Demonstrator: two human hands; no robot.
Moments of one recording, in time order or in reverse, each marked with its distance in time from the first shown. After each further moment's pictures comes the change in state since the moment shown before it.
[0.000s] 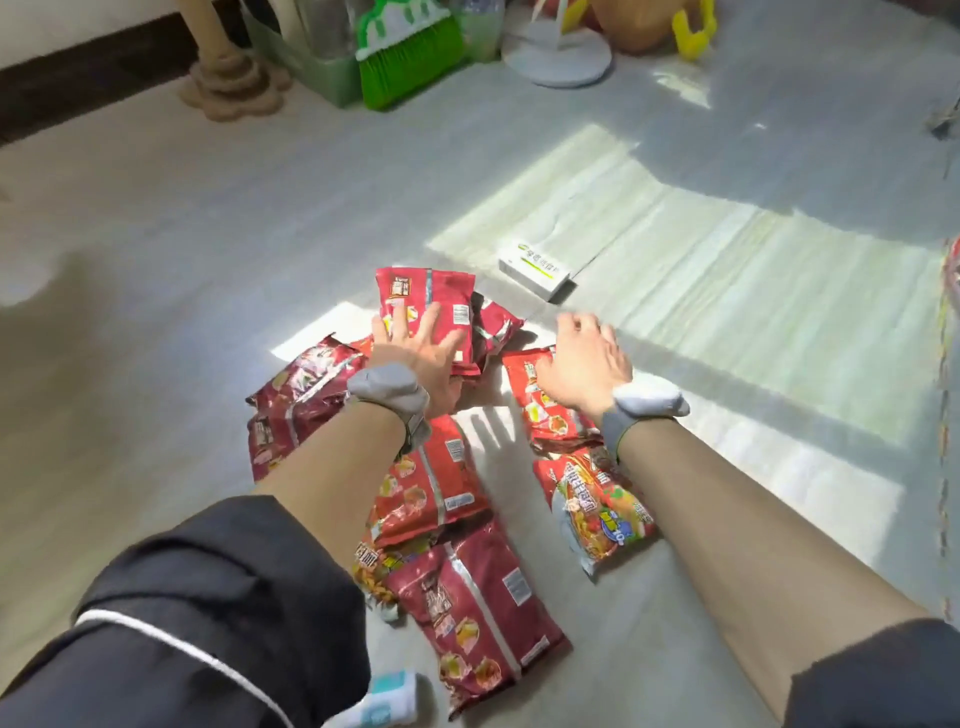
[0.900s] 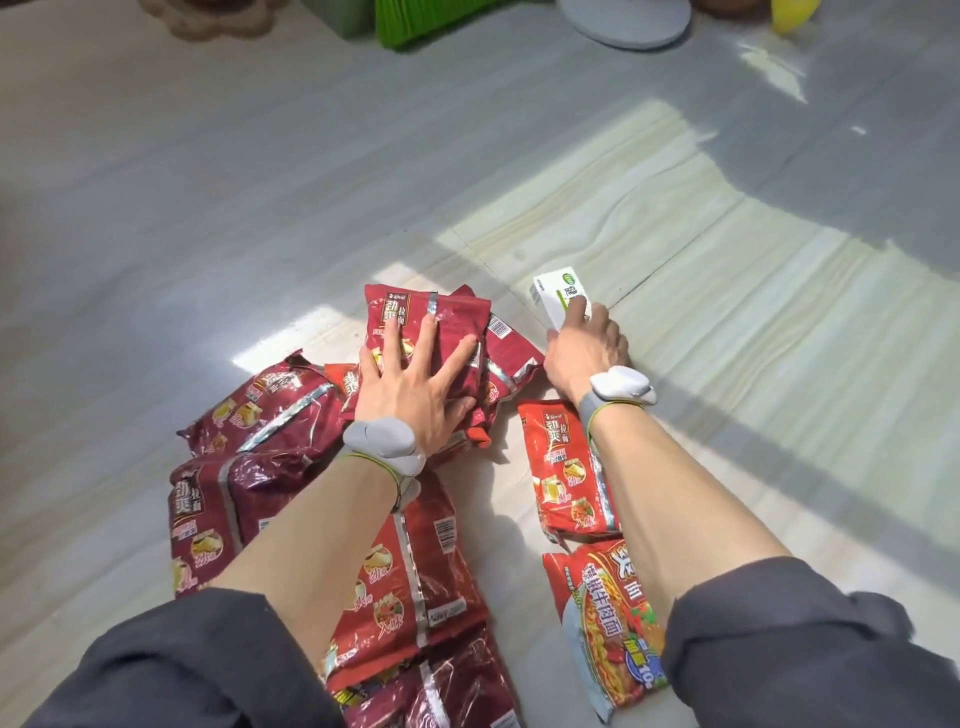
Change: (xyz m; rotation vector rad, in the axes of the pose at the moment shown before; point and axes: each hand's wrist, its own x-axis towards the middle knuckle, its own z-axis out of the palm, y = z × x) left_hand 0.091 -0.006 0.080 -0.150 0.031 -0.115; right_hand 0.176 -0.003 0.102 -0.047 0.064 0.069
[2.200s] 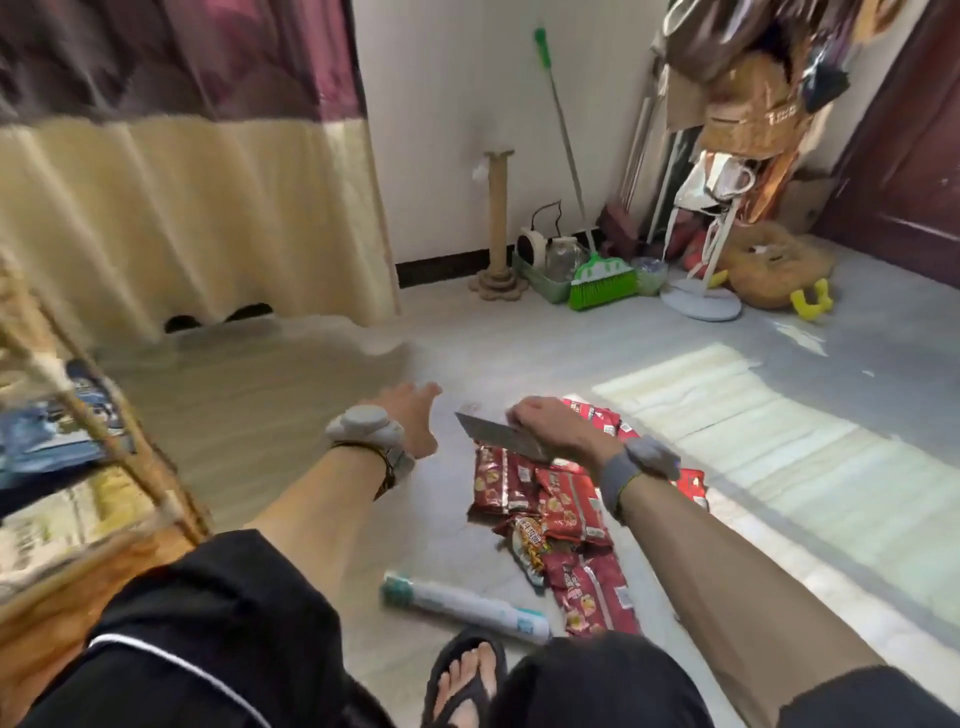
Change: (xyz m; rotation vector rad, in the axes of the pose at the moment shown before) left_hand -0.506 -0.169 -0.248 -0.186 0.034 -0.465; right_hand -0.497 -0.176 -0.314 0.473 -0.458 -0.652
